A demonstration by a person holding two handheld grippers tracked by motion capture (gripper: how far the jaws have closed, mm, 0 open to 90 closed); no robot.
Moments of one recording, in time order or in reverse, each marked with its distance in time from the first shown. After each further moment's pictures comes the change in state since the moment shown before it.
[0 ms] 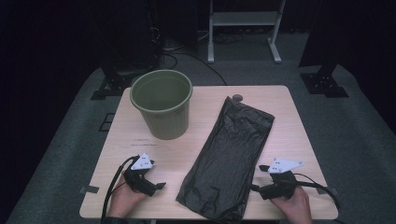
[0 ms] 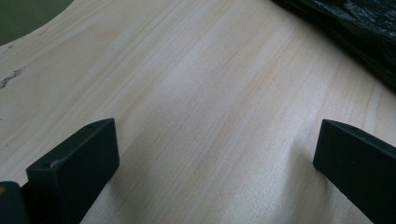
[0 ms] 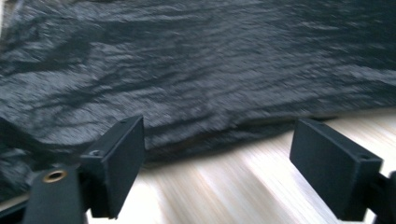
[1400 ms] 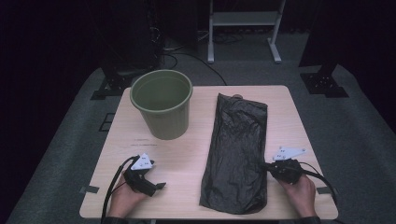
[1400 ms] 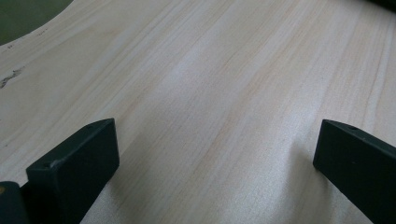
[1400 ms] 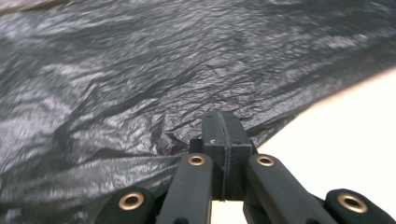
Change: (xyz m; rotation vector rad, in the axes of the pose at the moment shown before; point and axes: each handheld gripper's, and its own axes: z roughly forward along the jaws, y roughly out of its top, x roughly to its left) left arm 0.000 0.000 0.000 0.000 -0.001 0.001; right arm -0.045 0.004 -0.003 0.077 -0.104 0.029
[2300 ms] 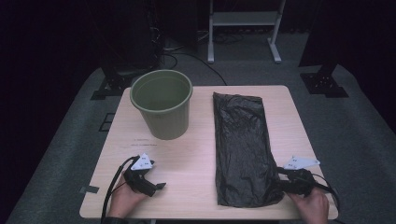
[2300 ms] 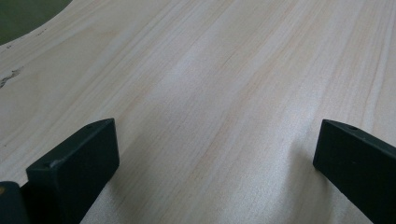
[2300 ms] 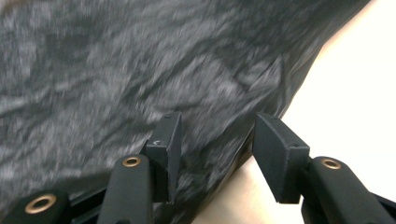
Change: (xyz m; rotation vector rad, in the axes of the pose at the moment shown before) left arm 0.000 0.000 0.000 0.001 -0.001 0.003; right arm 0.016 -0.028 -0.028 0.046 -0.103 0.066
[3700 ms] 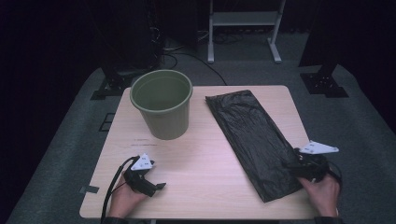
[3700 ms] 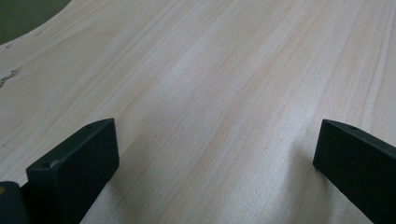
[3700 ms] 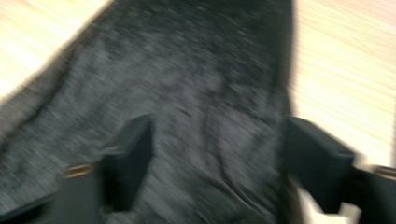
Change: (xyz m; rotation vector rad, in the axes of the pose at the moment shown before) left arm 0.000 0.000 0.000 0.000 -0.001 0.001; right arm -0.048 0.017 -0.012 -0.105 -0.127 0.050
